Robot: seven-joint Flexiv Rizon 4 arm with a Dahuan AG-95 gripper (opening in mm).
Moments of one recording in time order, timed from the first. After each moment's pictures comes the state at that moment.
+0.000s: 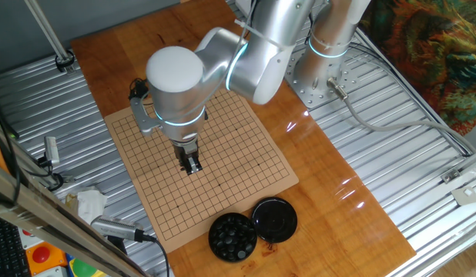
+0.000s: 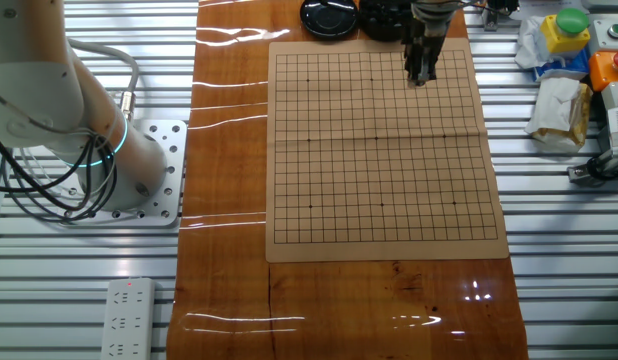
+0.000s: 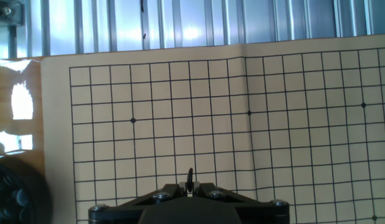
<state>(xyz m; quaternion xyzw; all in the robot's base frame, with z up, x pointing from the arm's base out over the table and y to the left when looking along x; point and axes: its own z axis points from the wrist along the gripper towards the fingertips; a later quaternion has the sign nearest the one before) 0.557 0.150 0.082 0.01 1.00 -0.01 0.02</state>
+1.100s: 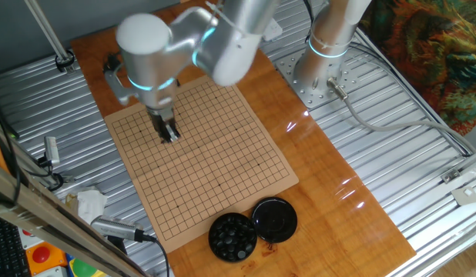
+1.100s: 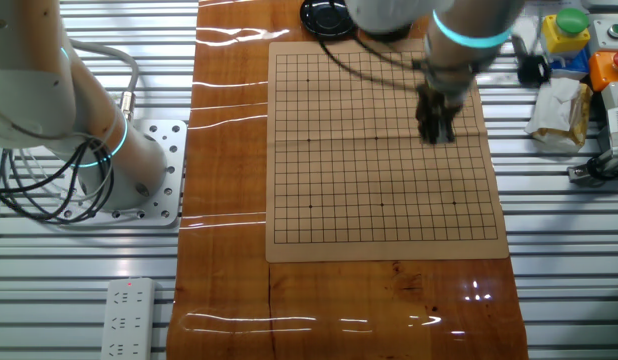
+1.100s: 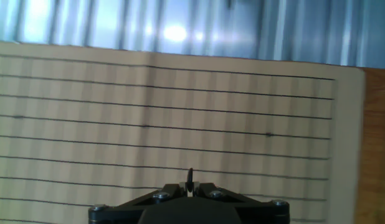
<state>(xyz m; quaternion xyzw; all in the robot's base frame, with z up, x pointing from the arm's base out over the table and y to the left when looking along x) 0.575 0.005 0.058 -0.06 1.00 -0.01 0.02</state>
